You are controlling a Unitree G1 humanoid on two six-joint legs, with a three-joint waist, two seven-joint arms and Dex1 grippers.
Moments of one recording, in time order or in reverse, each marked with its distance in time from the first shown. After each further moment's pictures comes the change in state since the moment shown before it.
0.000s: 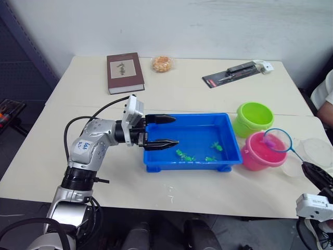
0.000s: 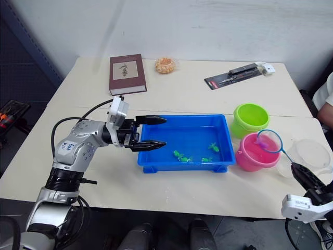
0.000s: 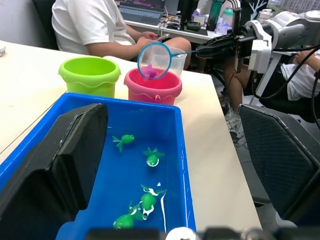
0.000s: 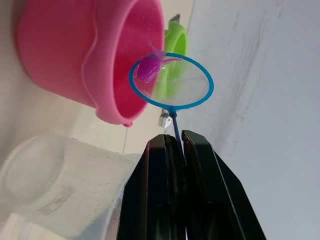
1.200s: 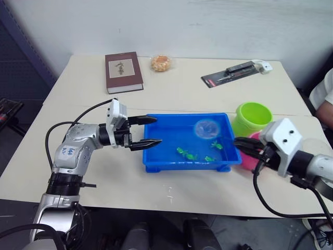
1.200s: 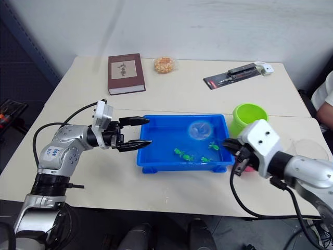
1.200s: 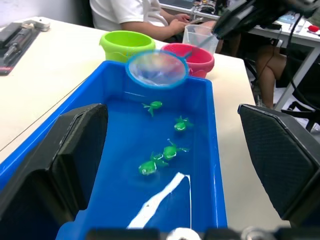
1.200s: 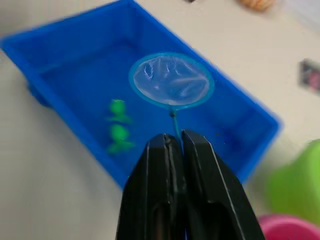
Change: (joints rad) left arm 0.093 0.105 0.077 0.021 0.025 -0.053 0.010; right arm -0.647 -0.300 0.437 -0.581 1.772 1.628 0.229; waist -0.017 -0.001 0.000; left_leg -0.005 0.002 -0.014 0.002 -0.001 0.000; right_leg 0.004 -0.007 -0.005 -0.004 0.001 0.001
